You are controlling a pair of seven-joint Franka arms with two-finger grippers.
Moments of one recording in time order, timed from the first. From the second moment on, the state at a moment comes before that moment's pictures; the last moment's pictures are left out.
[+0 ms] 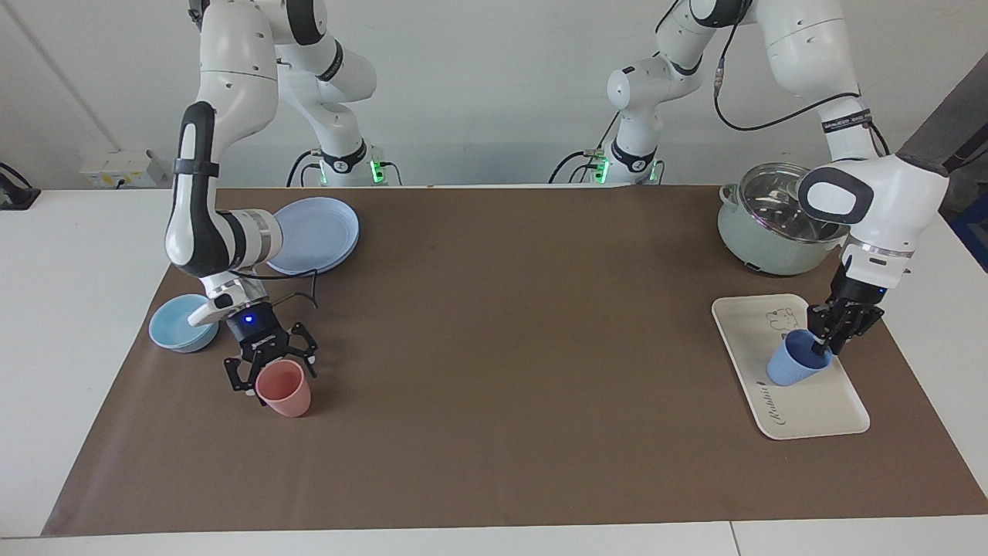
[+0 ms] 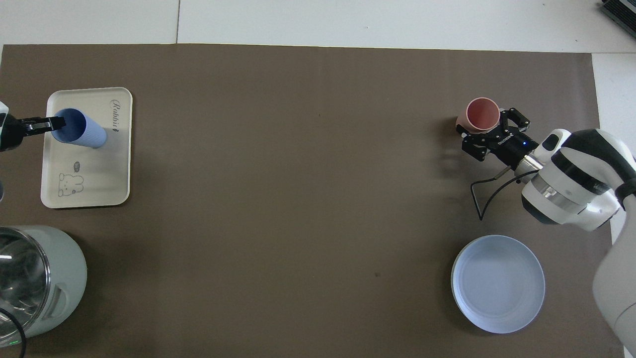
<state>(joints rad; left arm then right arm) 0.29 0.27 -0.08 -1.92 -0.34 2.59 0.44 0.03 0.39 -0.12 -2.02 1.97 2.51 -2.37</state>
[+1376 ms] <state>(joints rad) 0.05 0.26 -0.07 -1.36 0.03 1.61 0.23 0.05 0.18 -0.11 -2.03 1.50 2.78 -2.21</state>
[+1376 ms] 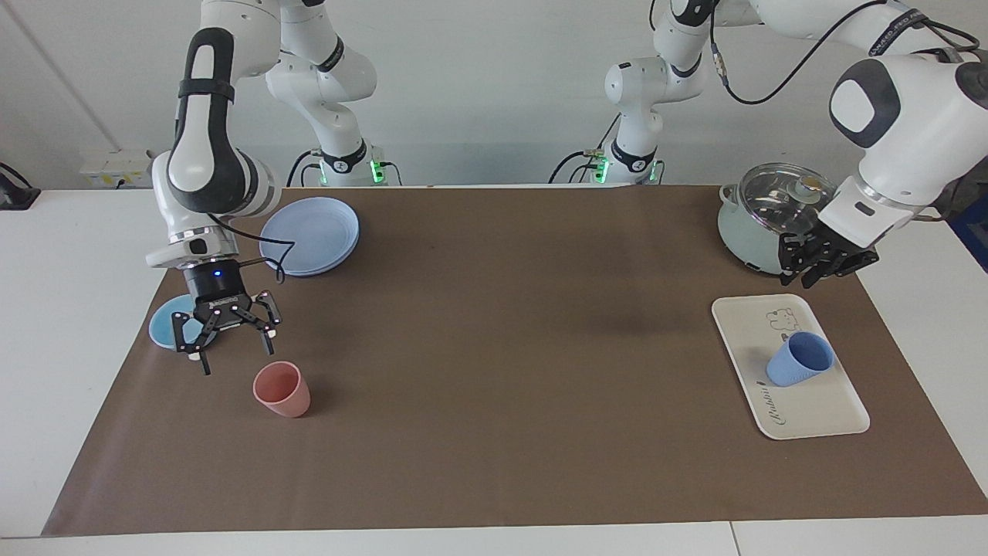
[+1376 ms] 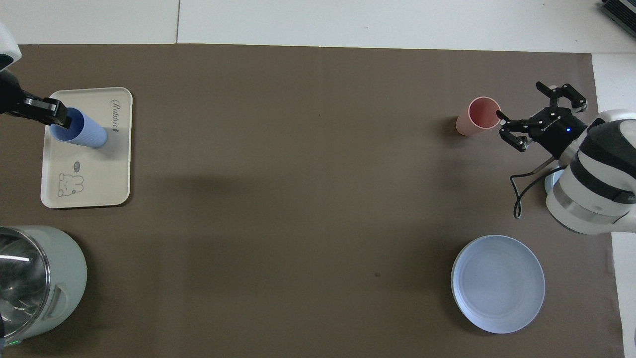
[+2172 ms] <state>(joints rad) 0.03 0.11 -0.08 -1.51 0.05 1.63 0.05 0.00 0.06 -0.11 -1.96 0.34 2.50 -1.24</state>
